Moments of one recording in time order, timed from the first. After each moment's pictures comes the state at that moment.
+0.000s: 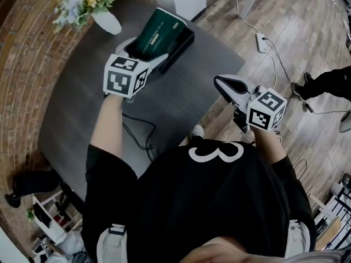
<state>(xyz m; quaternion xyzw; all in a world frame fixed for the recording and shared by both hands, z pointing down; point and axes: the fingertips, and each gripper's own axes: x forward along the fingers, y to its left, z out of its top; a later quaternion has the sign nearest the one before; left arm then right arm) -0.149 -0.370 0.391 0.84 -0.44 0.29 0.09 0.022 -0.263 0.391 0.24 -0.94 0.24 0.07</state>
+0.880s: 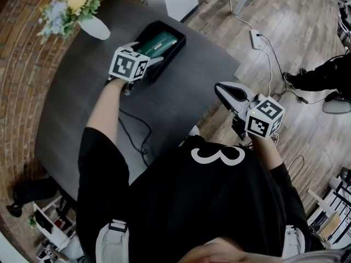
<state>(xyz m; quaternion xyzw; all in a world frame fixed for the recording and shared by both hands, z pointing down) -0.148 -0.428 0.512 0.83 -0.38 0.37 0.18 0.049 -0.276 0.417 0.27 -0.92 0.27 0.07</state>
